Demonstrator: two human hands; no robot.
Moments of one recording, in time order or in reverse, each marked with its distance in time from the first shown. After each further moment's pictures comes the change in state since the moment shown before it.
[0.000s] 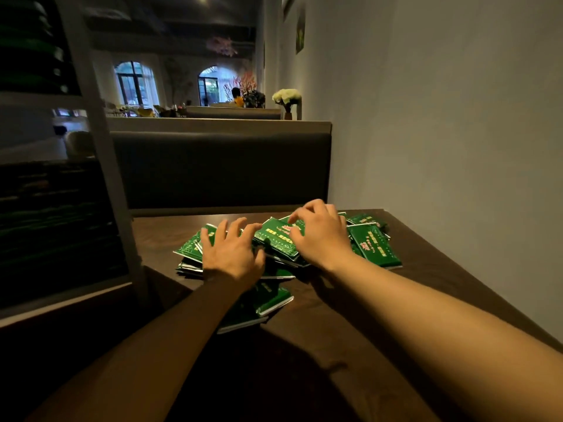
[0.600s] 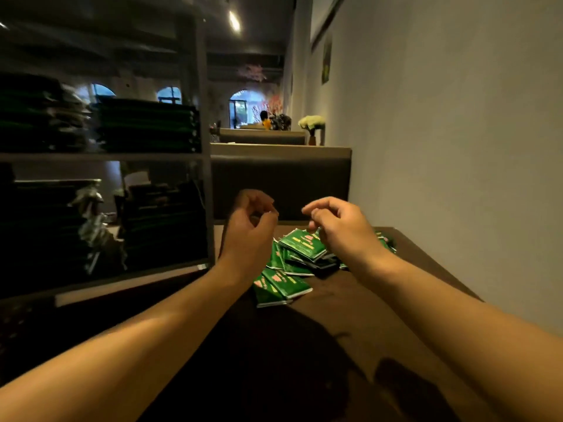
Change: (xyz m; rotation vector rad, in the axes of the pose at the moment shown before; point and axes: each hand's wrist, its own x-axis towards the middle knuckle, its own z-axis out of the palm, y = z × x) left_hand -0.105 0.024 -0.174 -1.228 0.361 0.007; right_hand -0.098 -0.104 -0.153 0.882 -0.069 0.073
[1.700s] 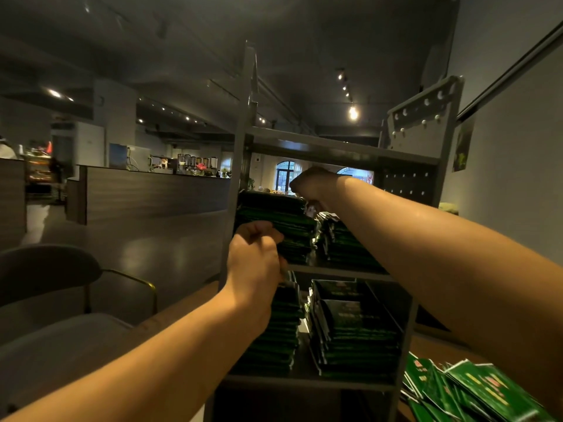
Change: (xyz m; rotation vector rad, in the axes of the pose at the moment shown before) left_hand 0.041 0.106 -0.253 -0.177 0.569 -0.160; right_hand 0.187 -0.276 0.279 -0.421 -0.325 -0.115
